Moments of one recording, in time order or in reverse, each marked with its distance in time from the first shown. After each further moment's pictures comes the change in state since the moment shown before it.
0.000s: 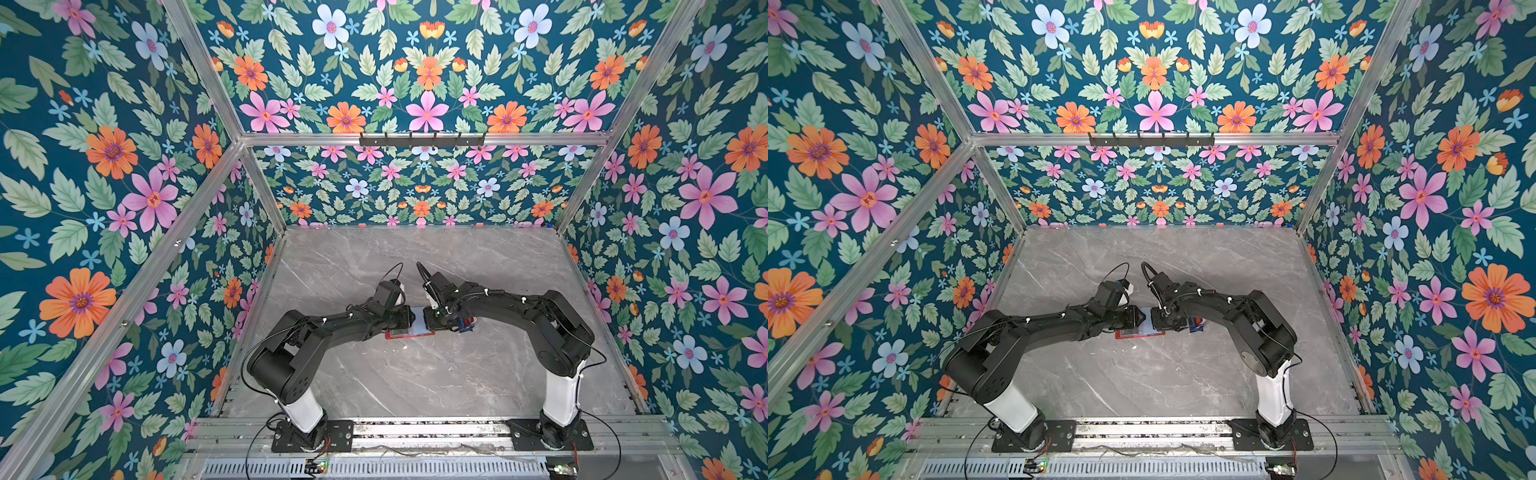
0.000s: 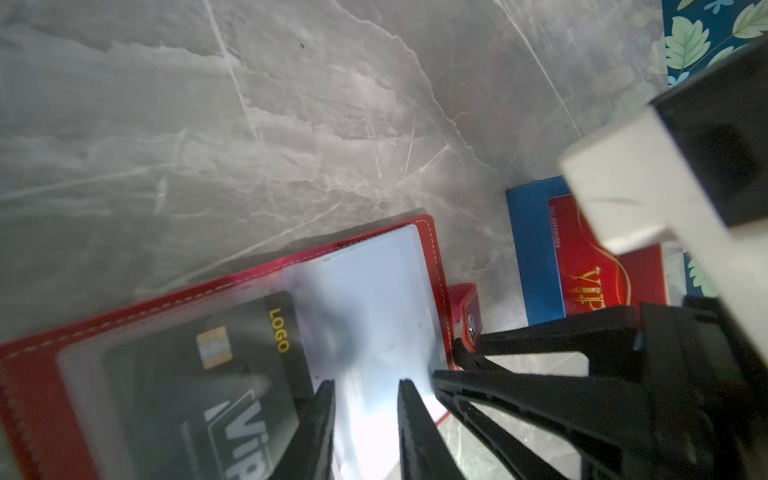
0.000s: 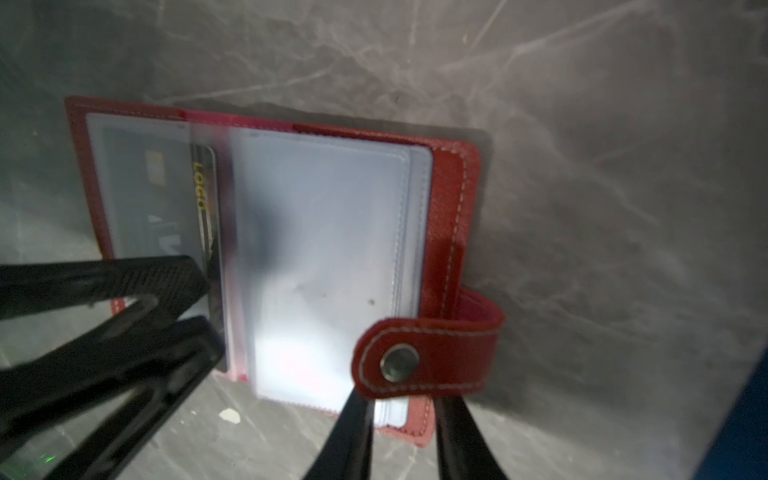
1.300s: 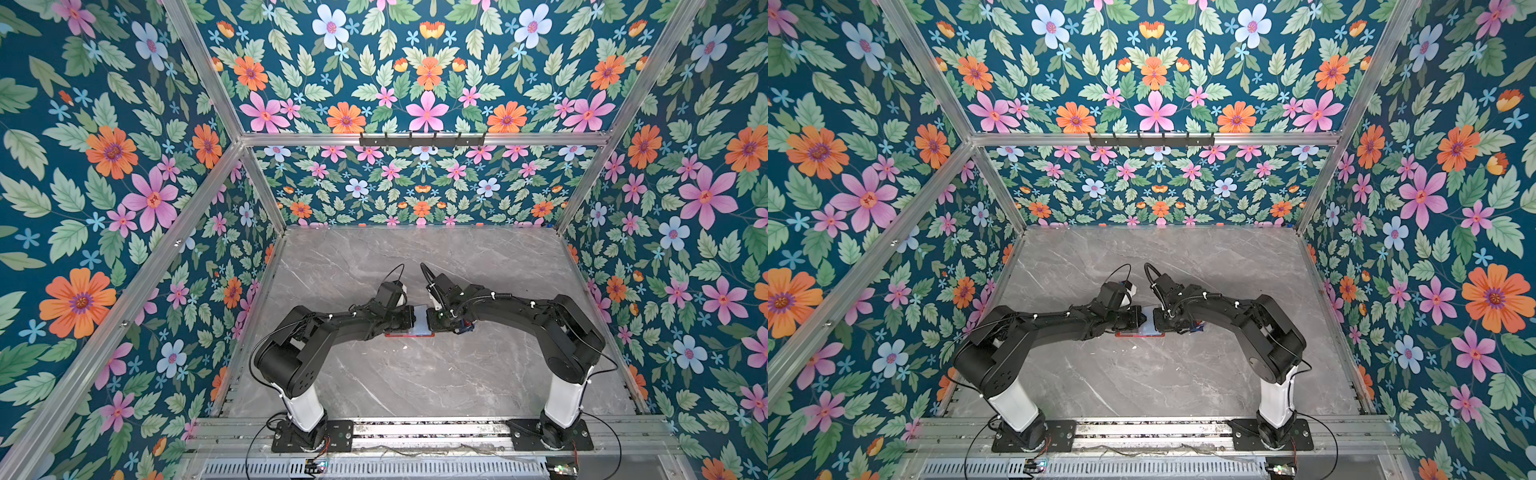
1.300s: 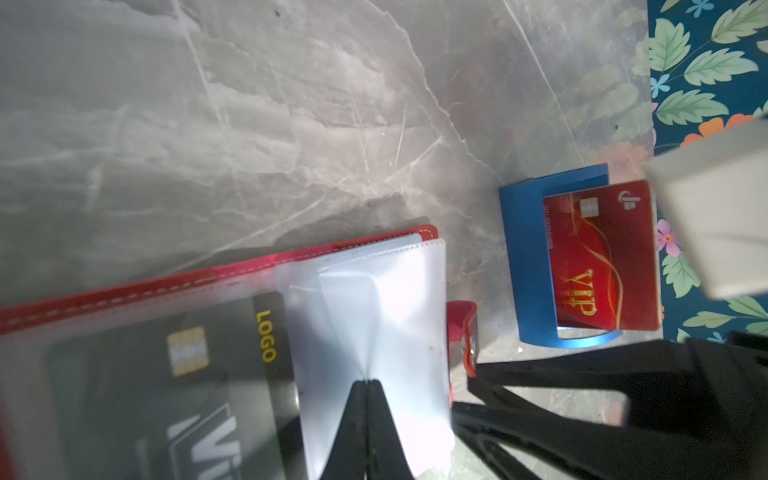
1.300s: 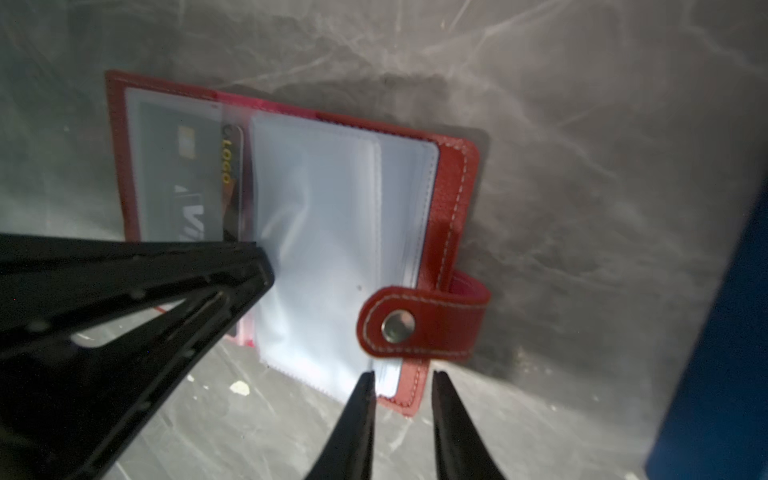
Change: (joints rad) left arm -0.001 0.035 0.001 0.047 0.034 -0.038; right arm 0.001 -0.087 -0.066 0.021 0.018 0.032
